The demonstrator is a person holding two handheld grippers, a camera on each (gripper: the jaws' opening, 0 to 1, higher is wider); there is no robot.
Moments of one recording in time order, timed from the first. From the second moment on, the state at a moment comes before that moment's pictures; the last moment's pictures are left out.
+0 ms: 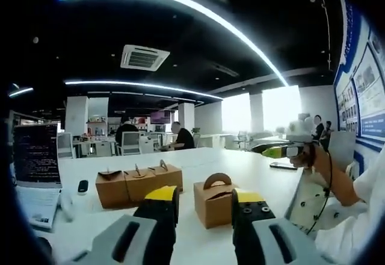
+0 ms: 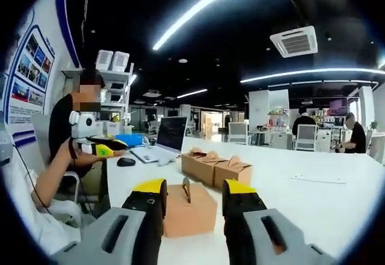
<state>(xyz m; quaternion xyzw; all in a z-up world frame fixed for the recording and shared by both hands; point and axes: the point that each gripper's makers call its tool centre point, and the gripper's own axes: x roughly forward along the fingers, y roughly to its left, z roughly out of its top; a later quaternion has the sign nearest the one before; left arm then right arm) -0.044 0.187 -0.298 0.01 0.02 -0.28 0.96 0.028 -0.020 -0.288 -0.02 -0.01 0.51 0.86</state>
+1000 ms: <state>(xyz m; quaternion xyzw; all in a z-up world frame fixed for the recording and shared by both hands) 0.004 0.168 -0.349 0.03 0.03 -0.31 0.95 0.017 0.004 -0.325 -0.05 0.04 0.55 0.84</state>
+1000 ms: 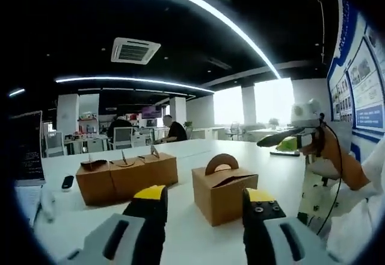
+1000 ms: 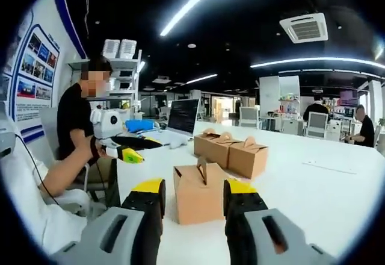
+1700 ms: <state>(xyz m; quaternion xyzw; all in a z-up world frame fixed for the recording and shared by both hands) 0.019 0.142 -0.376 0.01 0.05 -0.30 0.95 0.019 0.024 -0.367 -0.08 0.08 0.55 0.83</state>
